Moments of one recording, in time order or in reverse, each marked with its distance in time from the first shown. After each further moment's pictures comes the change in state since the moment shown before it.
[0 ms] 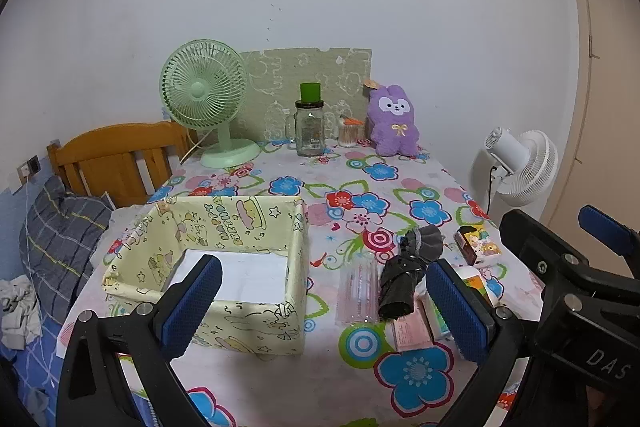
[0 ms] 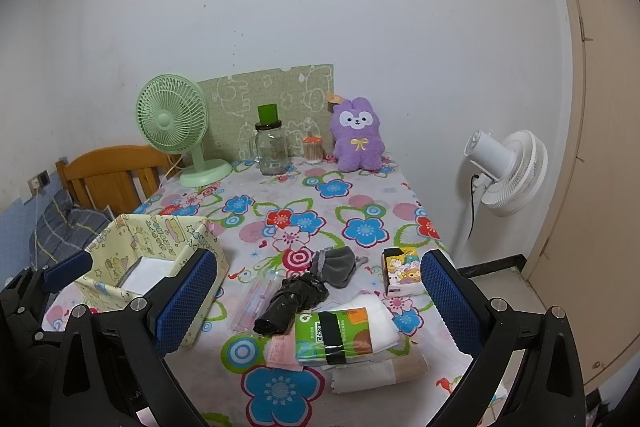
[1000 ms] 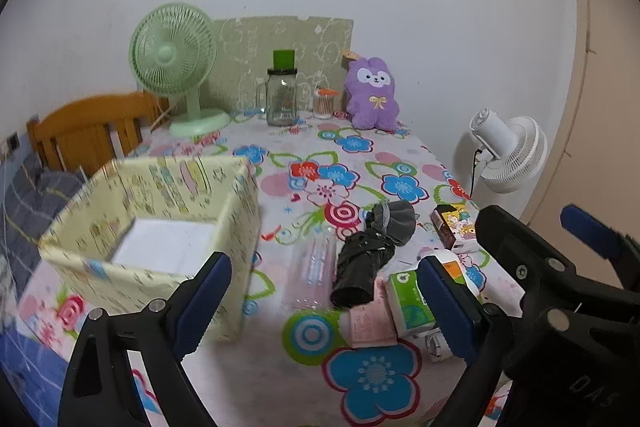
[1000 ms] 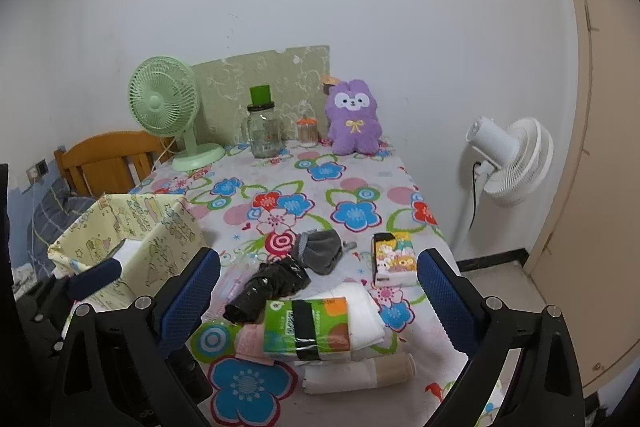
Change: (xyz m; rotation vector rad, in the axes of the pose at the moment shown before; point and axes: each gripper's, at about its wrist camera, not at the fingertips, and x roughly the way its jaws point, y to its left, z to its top) left arm 0.039 -0.033 -0.024 -0.048 0.076 -0.068; right arm 0.030 -0.025 -0.022 -0.011 0.045 0.011
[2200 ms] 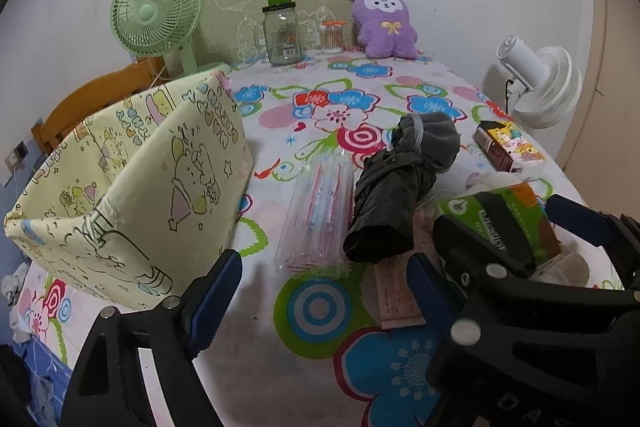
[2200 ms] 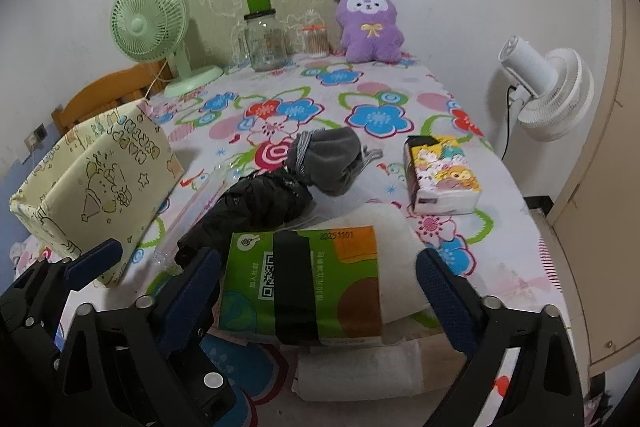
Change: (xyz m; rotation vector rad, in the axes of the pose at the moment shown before) left arm 0.070 -0.013 -0.037 0.109 0.170 0.122; right arm 0.096 -0.001 -0.054 0.011 0.262 0.069
